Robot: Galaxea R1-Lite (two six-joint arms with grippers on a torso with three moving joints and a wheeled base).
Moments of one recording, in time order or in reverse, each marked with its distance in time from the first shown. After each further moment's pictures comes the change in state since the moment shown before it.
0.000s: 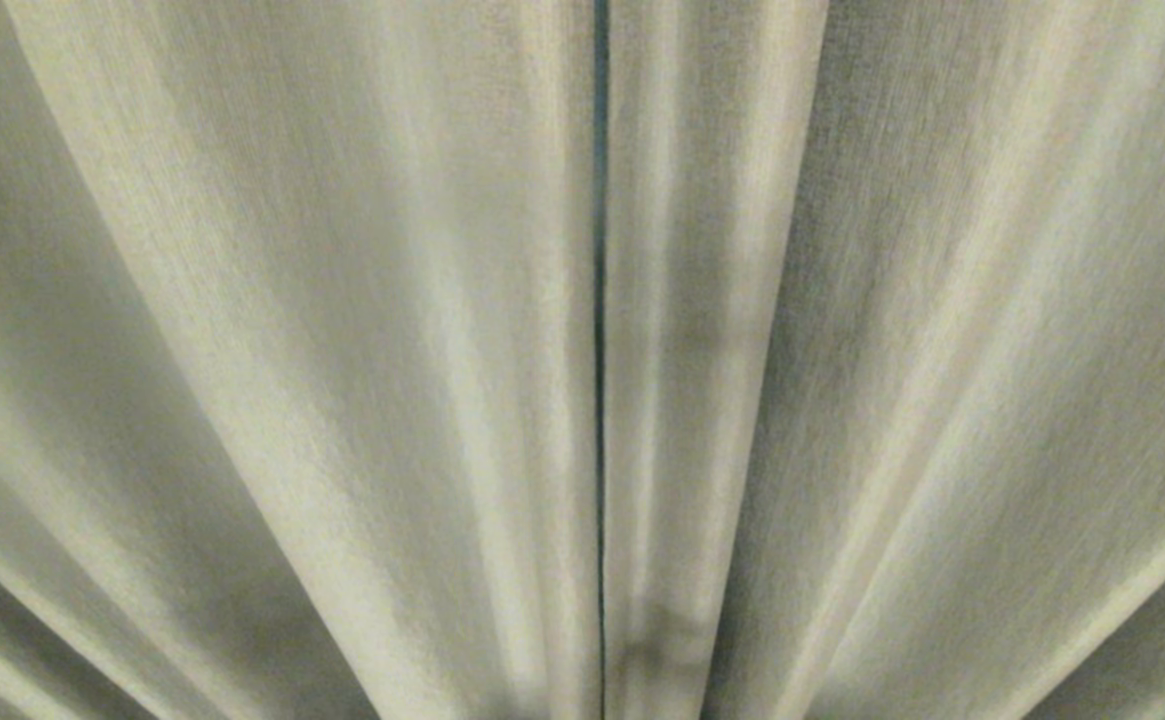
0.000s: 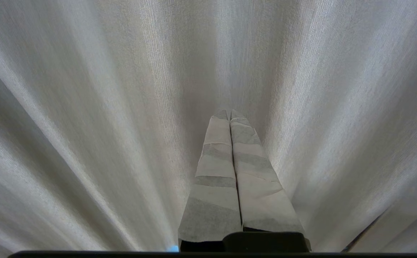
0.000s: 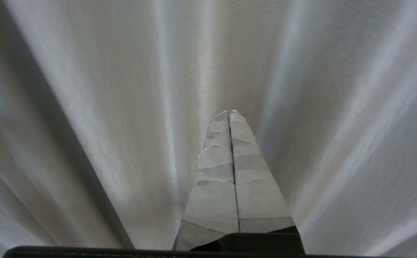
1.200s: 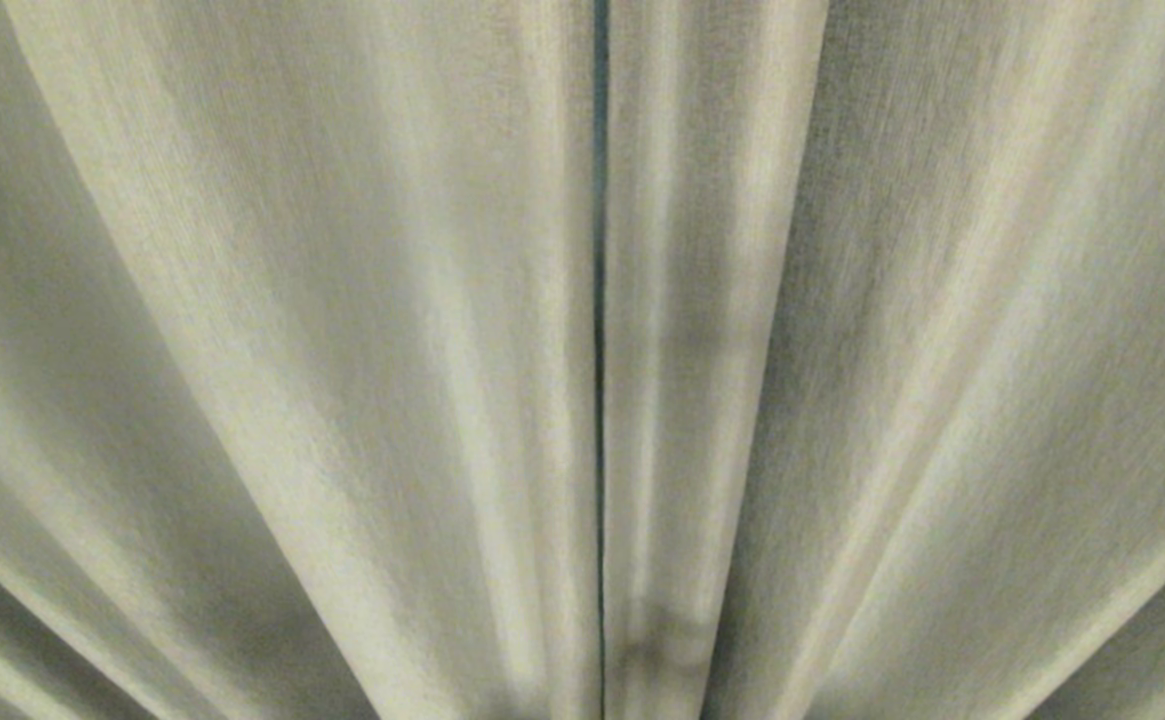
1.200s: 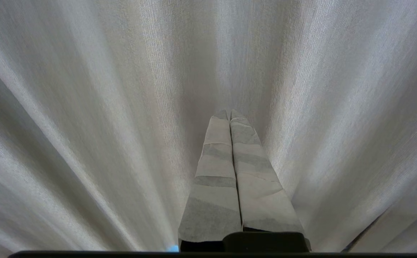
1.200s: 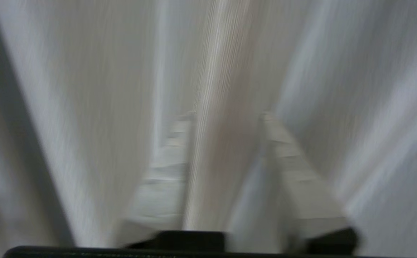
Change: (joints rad) left arm 0.000 0.000 0.001 0.000 0.000 0.000; right arm 0.002 0.492 -0.544 -0.100 0.016 -0.098
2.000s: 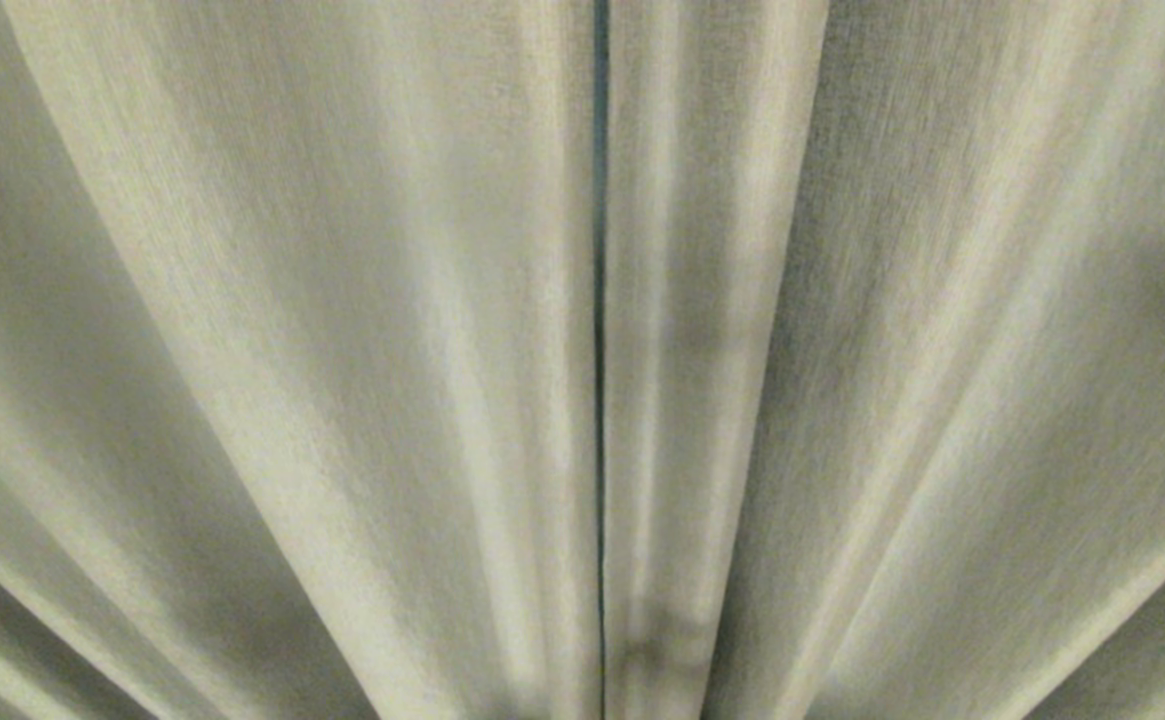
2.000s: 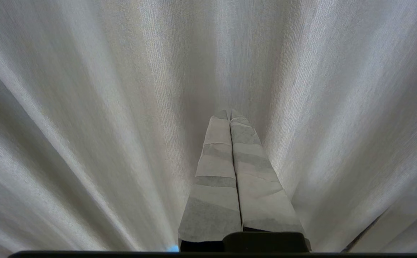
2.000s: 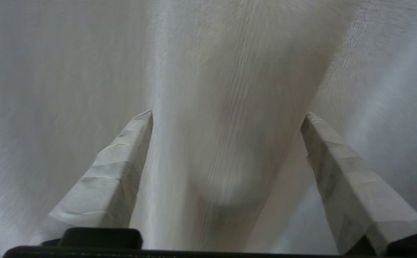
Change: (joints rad) left arm 0.000 0.000 0.000 0.000 0.000 0.000; right arm 0.052 0.471 -0.175 -0.341 0.004 0.000
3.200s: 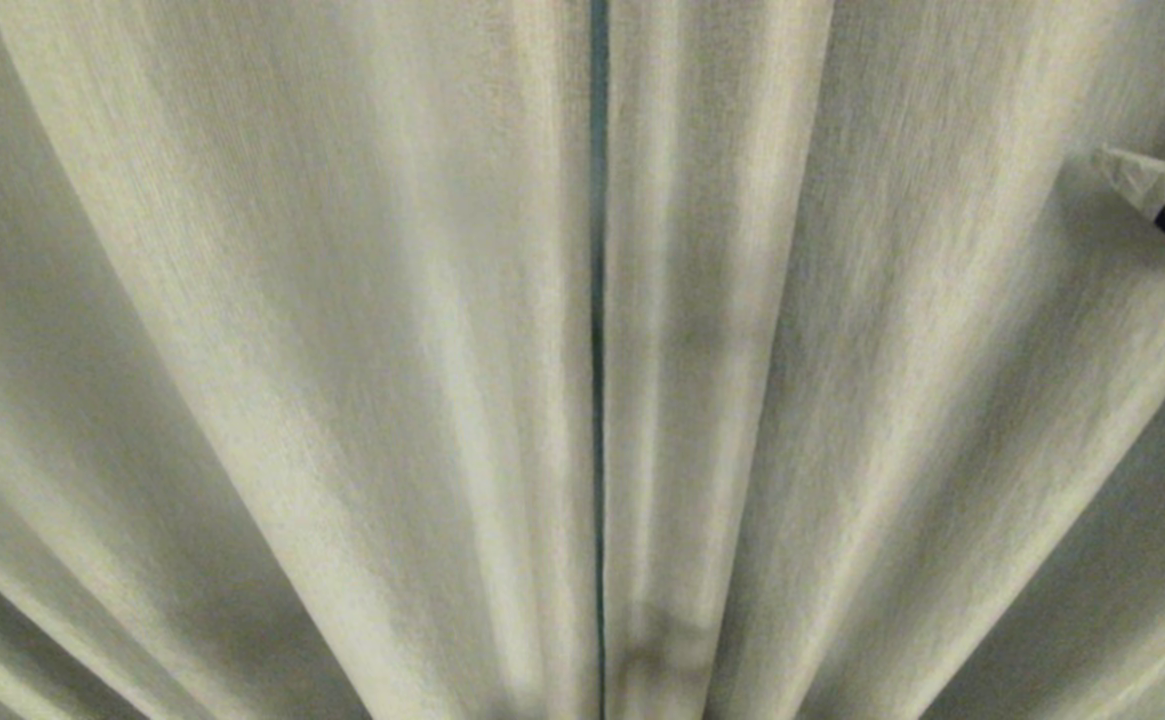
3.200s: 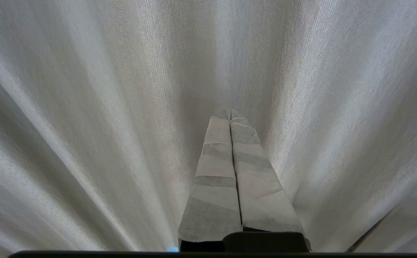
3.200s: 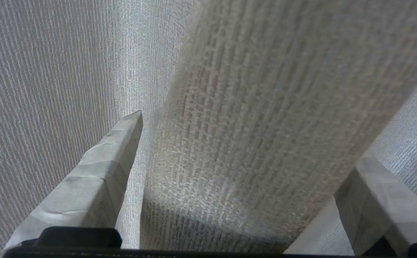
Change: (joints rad) left arm 0.000 0.000 0.000 0.000 0.000 0.000; right arm -0.018 0.289 -0.165 -0.157 -0.005 -0.002
